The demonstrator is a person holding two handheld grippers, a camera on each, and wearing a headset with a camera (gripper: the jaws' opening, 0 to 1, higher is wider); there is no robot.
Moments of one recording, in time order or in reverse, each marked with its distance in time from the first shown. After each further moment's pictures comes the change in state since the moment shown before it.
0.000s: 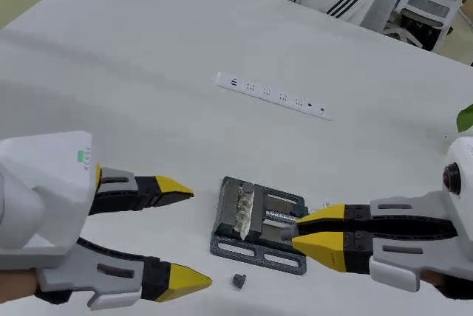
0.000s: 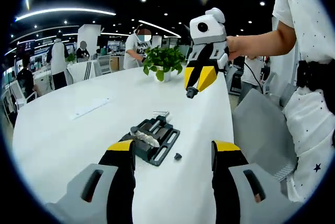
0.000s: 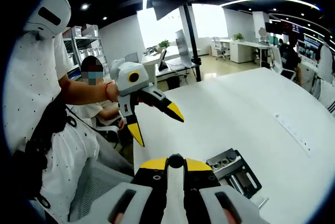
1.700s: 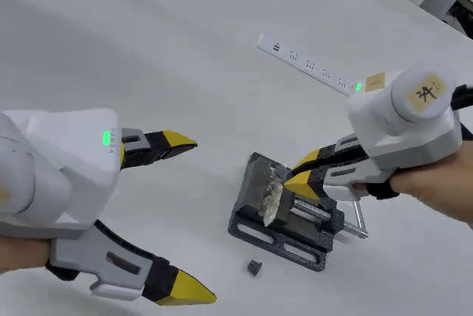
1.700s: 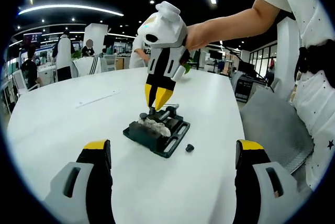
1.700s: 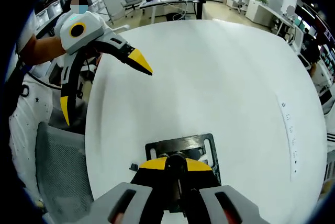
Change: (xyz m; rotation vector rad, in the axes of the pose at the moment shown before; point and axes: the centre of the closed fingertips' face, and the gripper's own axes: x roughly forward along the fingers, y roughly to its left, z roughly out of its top) left arm 0.014 0.027 -0.040 -0.046 -0.042 0.012; right arm 0.086 -0.106 -0.048 -0.180 0.585 -0.048
